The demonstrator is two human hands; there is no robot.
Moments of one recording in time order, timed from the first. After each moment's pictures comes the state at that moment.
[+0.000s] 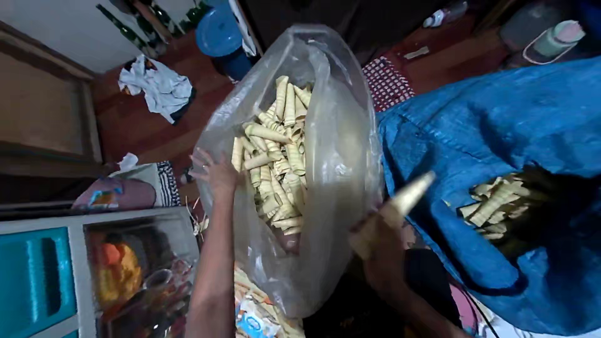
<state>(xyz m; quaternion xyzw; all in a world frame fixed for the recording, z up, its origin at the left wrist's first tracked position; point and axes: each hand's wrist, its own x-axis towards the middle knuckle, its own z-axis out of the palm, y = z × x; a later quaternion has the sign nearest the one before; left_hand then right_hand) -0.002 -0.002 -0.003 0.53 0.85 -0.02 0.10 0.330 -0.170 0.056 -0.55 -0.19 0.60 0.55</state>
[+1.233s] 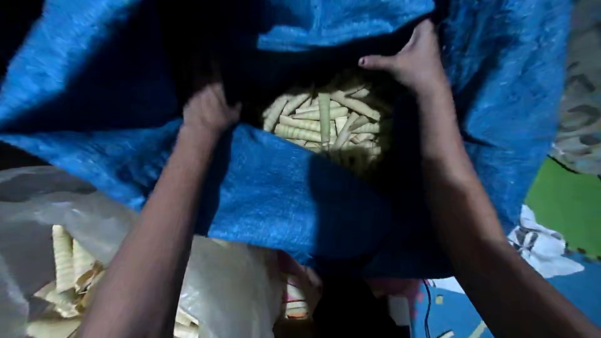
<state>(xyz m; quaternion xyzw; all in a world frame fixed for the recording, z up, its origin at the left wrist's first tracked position) 0.591 0.191 0.055 0.85 0.51 -0.11 0.13 0.883 0.026 0.011 -0.76 -0.40 0.15 0.48</state>
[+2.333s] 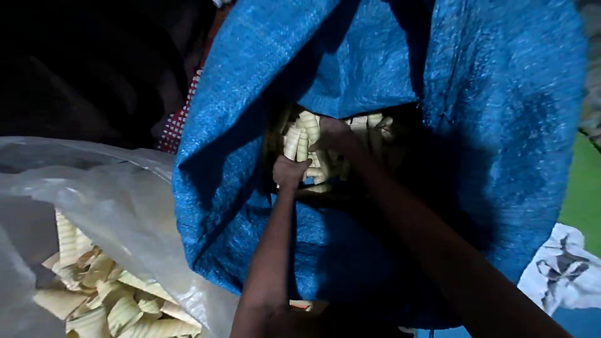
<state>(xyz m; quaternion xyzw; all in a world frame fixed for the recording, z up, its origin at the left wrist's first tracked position) 0.580 0.102 -0.154 0.59 0.71 -0.12 0.37 0.736 0.100 -0.132 -0.78 -0.48 0.39 -0.02</state>
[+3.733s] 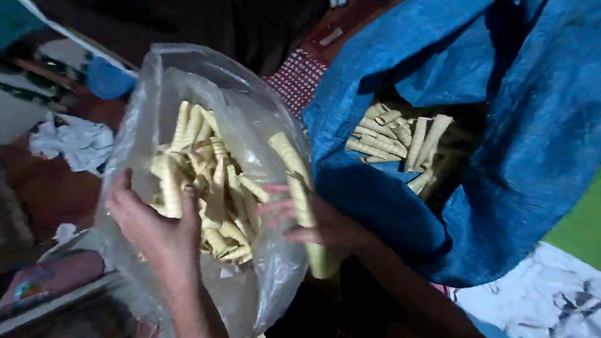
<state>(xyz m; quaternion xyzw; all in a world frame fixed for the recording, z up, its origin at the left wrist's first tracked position) 0.230 -0.038 0.098 0.64 0.72 0.26 0.07 0.474 -0.080 0.029 -0.26 -0.43 0.75 0.42</state>
